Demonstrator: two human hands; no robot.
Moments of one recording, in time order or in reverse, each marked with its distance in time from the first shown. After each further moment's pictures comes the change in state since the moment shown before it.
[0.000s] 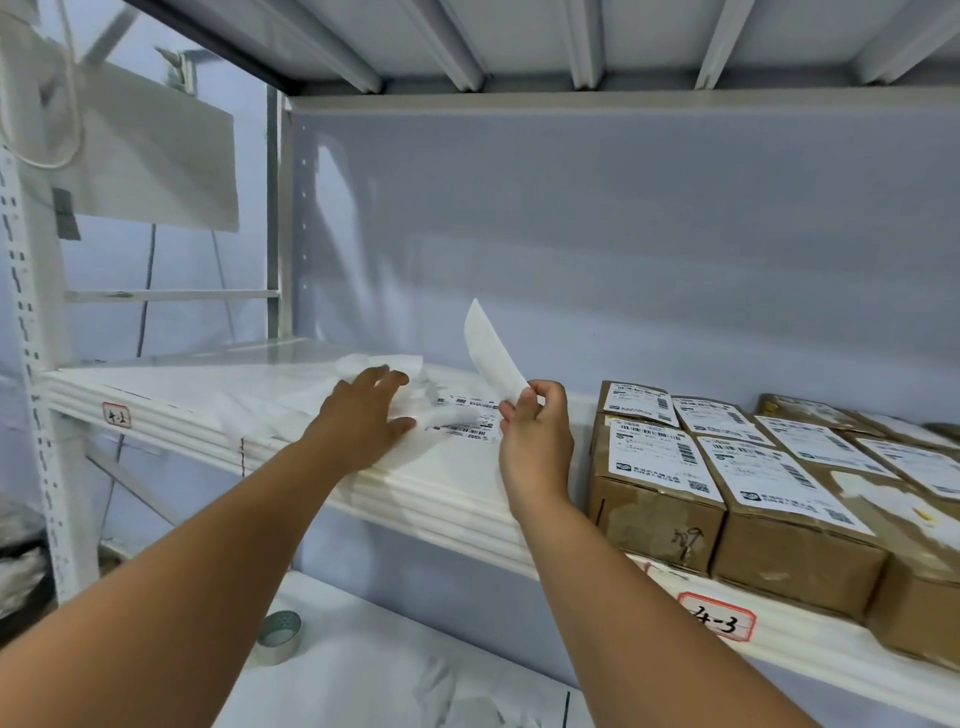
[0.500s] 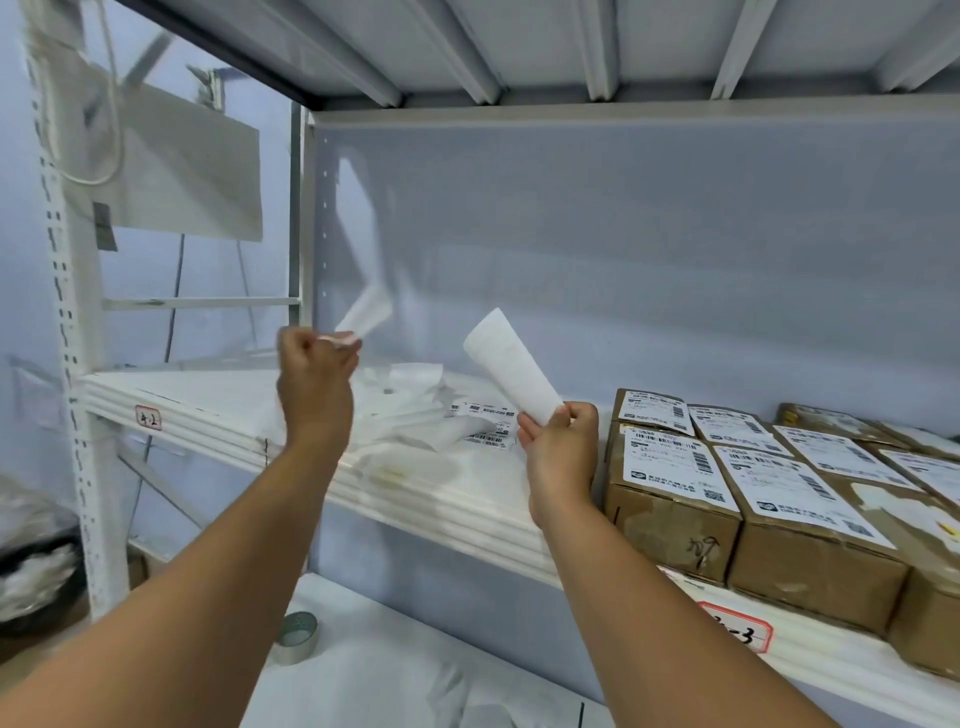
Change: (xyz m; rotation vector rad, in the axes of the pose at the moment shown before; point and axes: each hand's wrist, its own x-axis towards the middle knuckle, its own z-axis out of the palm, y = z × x) left_hand -0.019 0.011 -0.054 -1.448 0.757 -0.431; right_hand 0.005 -0.004 -0.002 0.232 0.094 0.194
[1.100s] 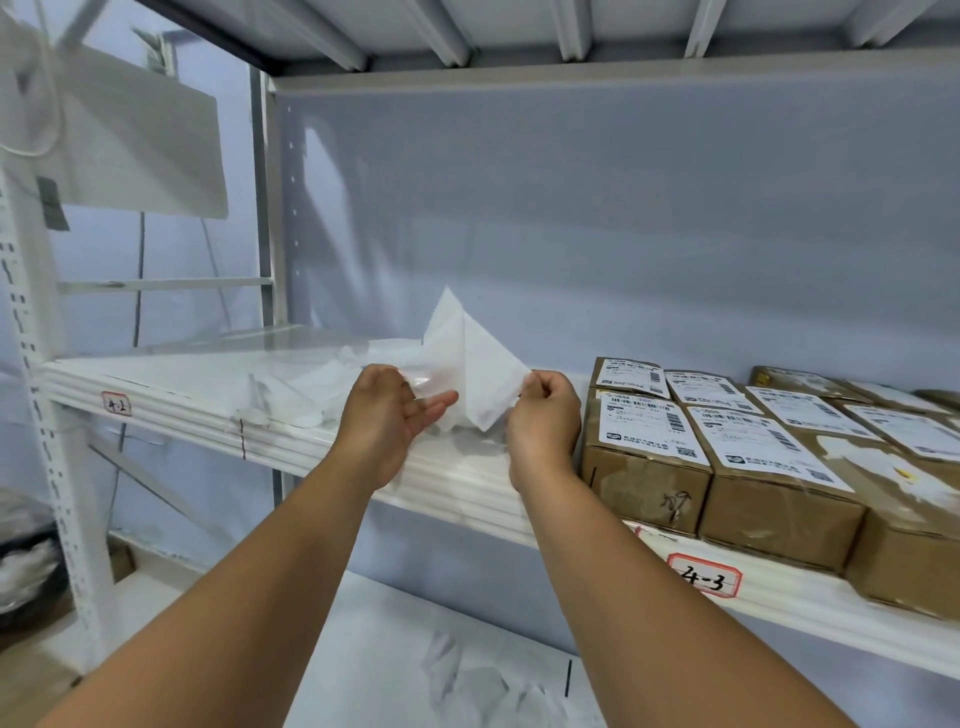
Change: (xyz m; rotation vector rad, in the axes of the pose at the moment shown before) left_hand -0.061 -0.021 0.022 -0.144 -0.355 -0.474; right_hand -0.002 0.001 -0.007 -0.184 0.020 -0.083
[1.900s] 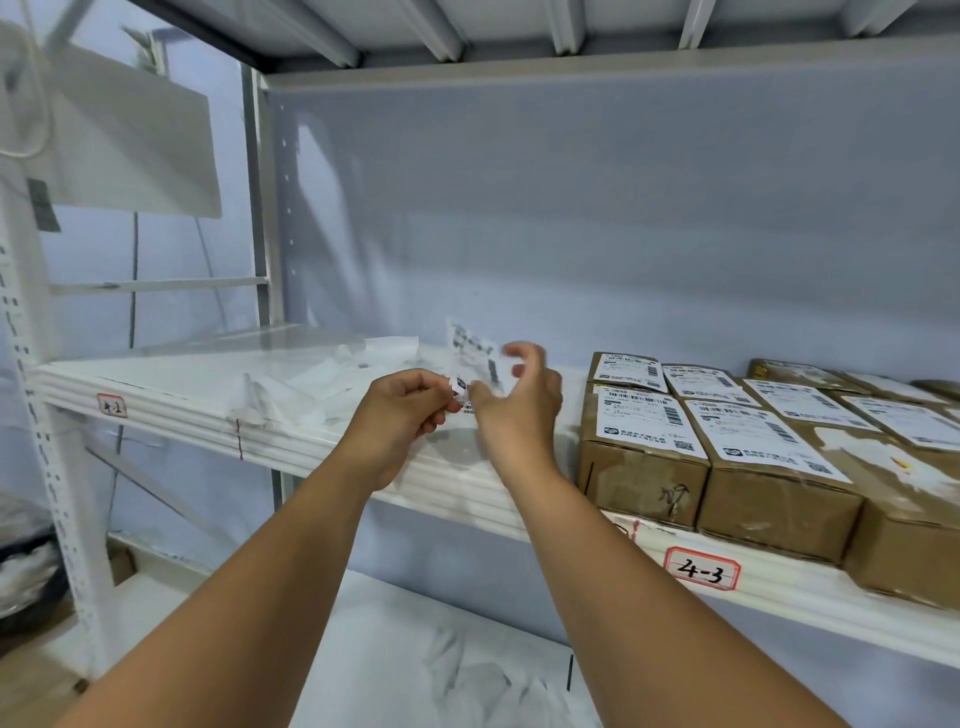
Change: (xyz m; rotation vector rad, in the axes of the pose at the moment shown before) left_hand -0.001 -0.006 0.000 0.432 -0.221 0.095; right_hand -0.014 -0.005 0.001 -0.239 -0.179 -0.237
